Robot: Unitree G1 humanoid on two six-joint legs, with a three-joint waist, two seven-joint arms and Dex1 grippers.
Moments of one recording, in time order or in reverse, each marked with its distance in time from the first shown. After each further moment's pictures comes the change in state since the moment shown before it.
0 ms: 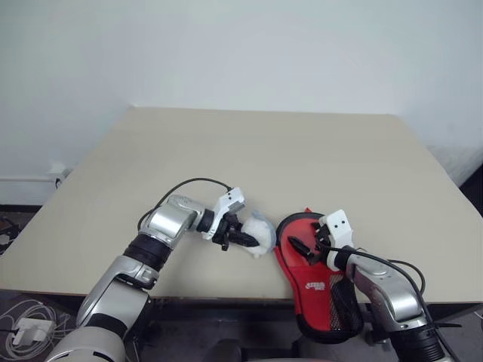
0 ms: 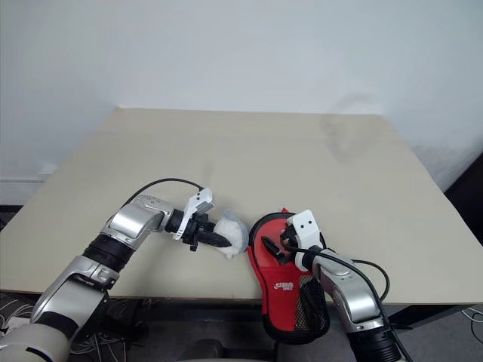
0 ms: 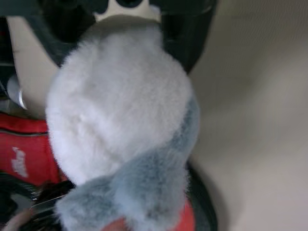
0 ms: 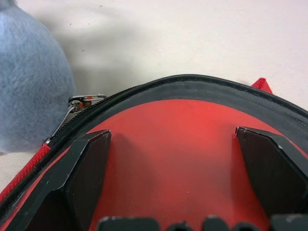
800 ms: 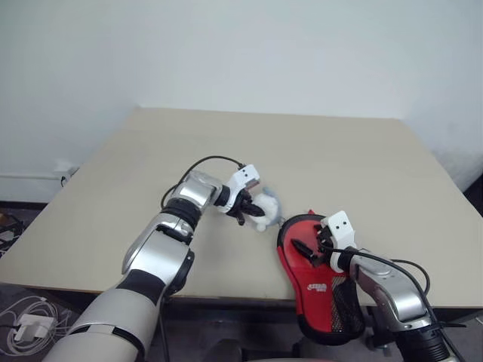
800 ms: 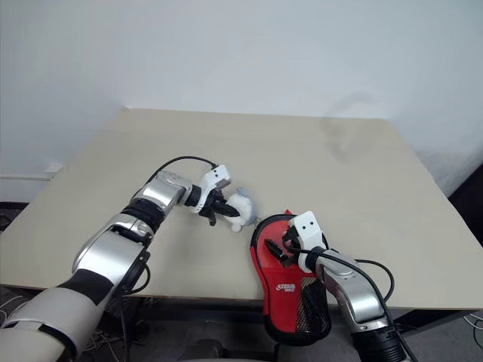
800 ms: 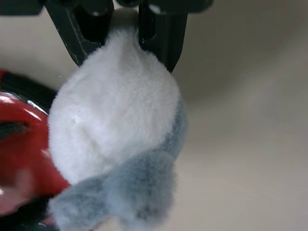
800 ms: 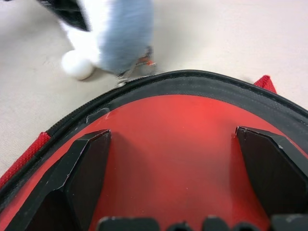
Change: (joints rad) left arm -0.389 -0.286 0.072 0.778 0.236 -0.387 0.205; right arm 0.017 -0.032 -0.008 -0.016 -0.003 0.034 0.008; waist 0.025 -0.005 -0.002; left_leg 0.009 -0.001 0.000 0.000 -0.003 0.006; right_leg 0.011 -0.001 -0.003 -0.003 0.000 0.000
